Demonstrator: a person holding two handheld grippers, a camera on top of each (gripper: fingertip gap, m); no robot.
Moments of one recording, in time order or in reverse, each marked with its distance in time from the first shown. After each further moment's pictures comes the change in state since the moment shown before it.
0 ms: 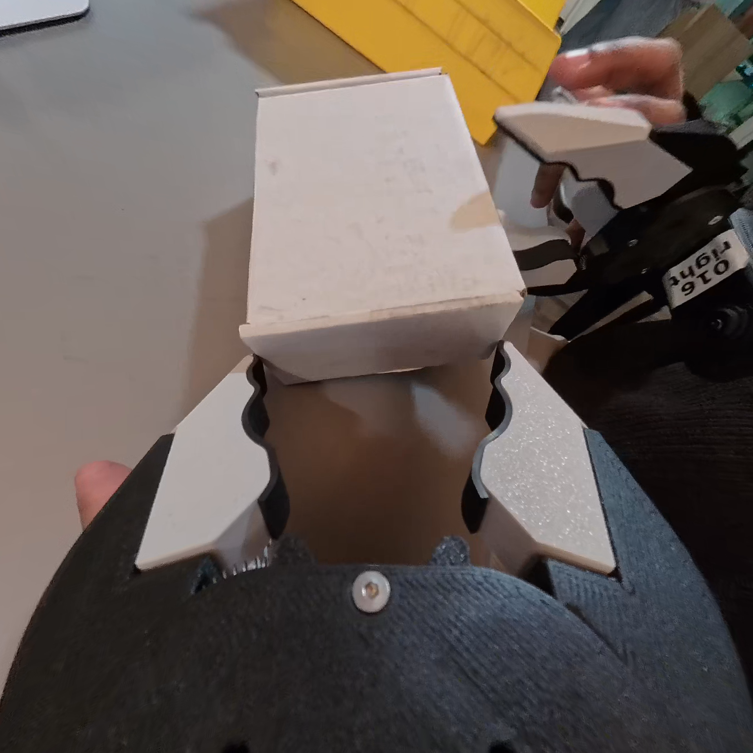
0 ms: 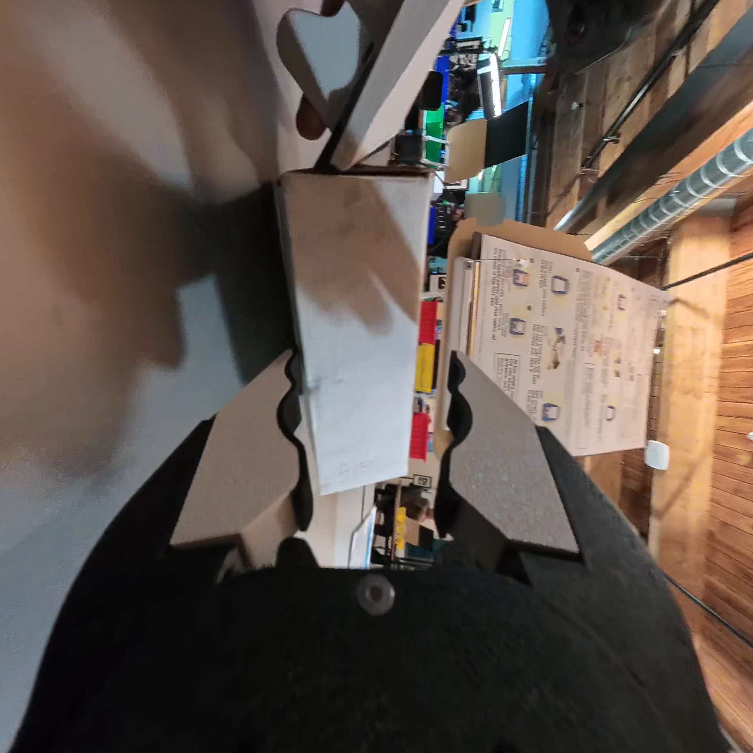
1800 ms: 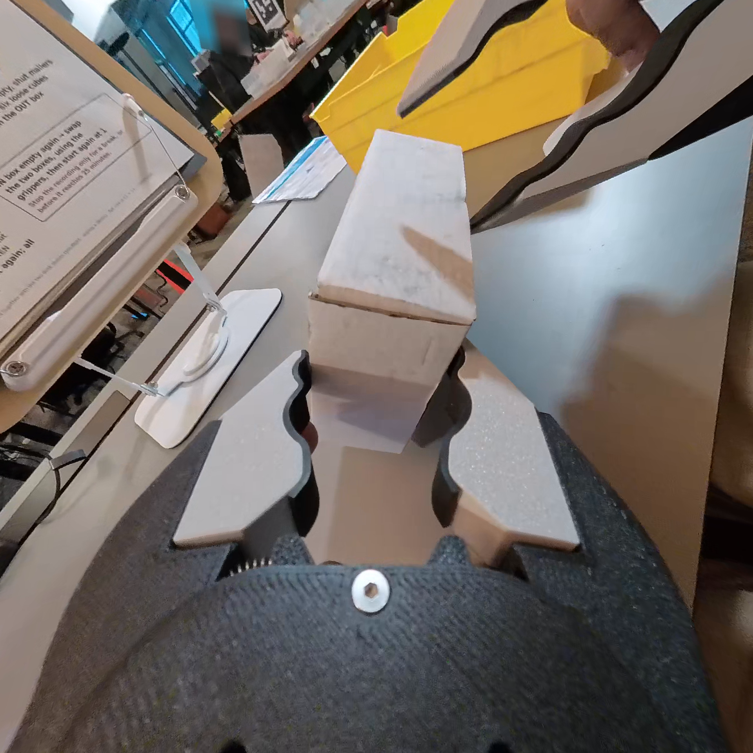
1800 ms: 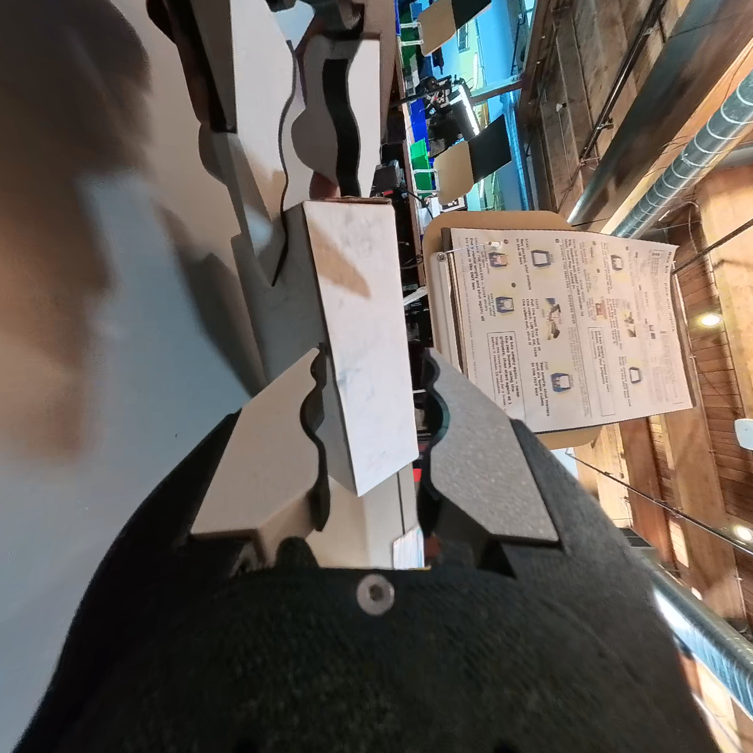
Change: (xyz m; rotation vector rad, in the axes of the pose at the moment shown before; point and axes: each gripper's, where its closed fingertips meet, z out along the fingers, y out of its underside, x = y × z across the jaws) left arm 0.018 -0.049 0.019 0.178 -0.513 0.770; right arm 0.033 0.013 -0.037 0.105 -0.001 0.218
